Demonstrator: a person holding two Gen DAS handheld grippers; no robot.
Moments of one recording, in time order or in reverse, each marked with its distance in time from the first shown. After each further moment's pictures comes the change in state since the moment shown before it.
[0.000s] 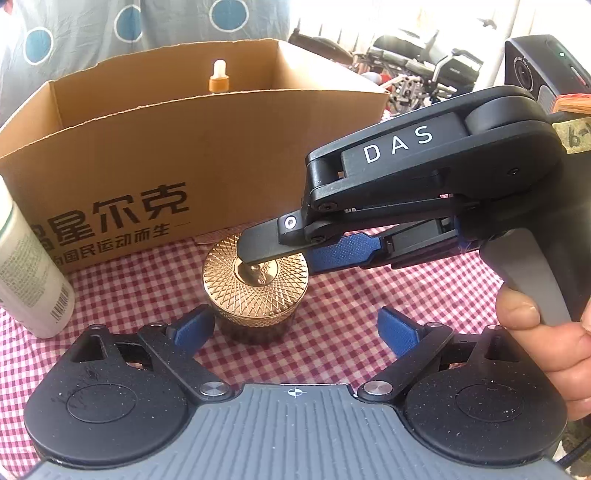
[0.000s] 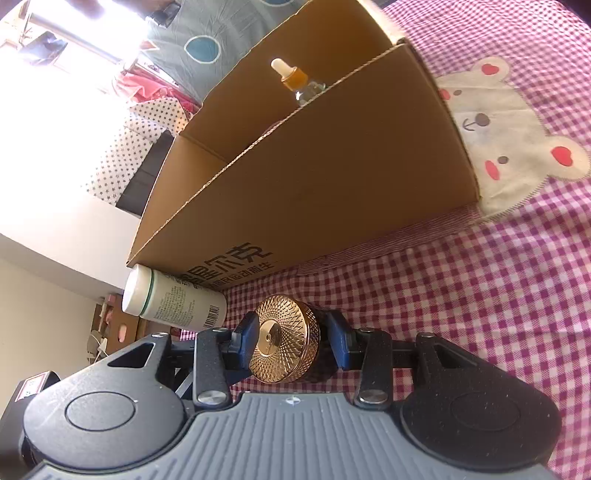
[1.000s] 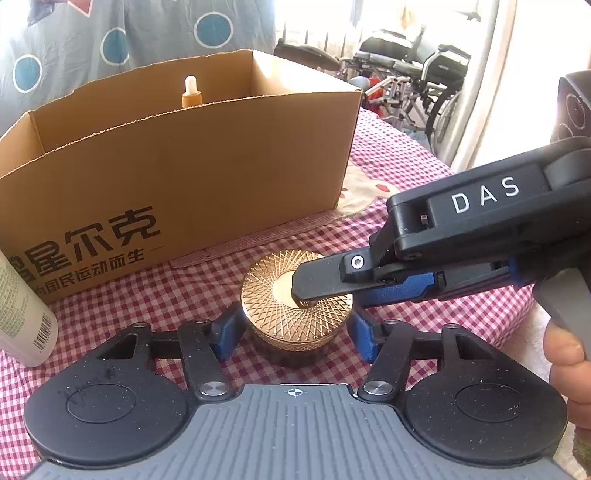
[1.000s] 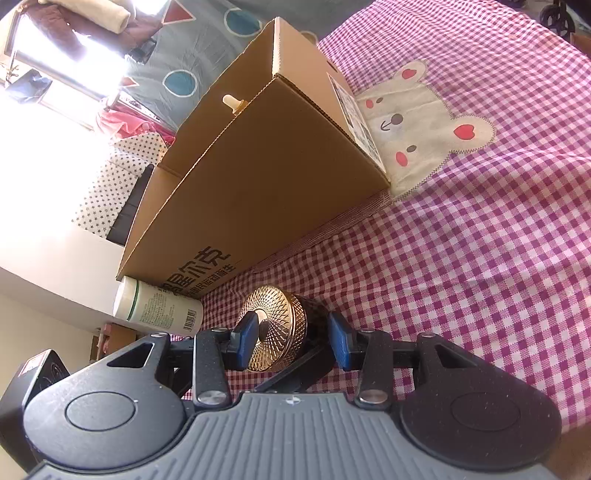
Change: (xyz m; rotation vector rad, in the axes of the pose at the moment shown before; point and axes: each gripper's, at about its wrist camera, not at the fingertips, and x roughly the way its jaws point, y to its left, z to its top) left arm 0.020 -0.019 0.012 0.060 -0.043 0.029; right arm -0.030 -0.029 -0.024 0.065 -0.084 -0.020
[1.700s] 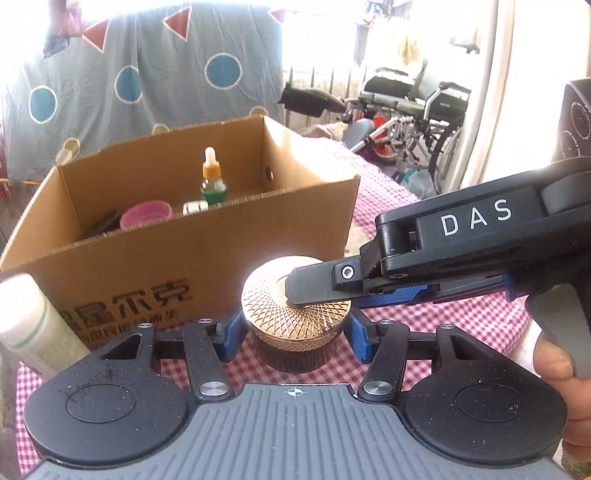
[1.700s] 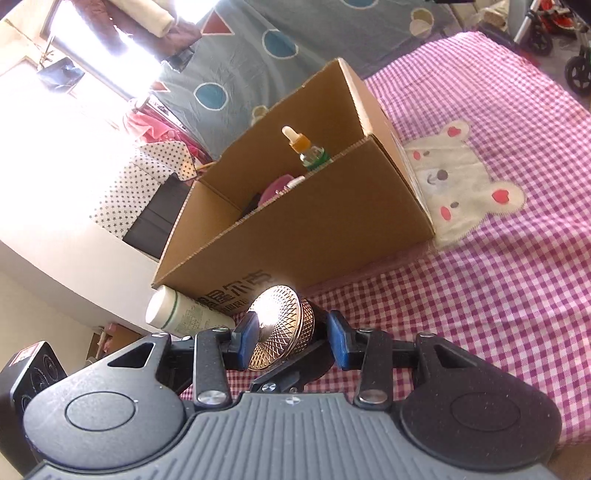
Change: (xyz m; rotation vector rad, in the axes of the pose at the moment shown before) left arm -0.056 0.001 0.023 0.007 -0.143 0.038; right arm -0.024 0.059 0.011 -0.150 -0.108 0.030
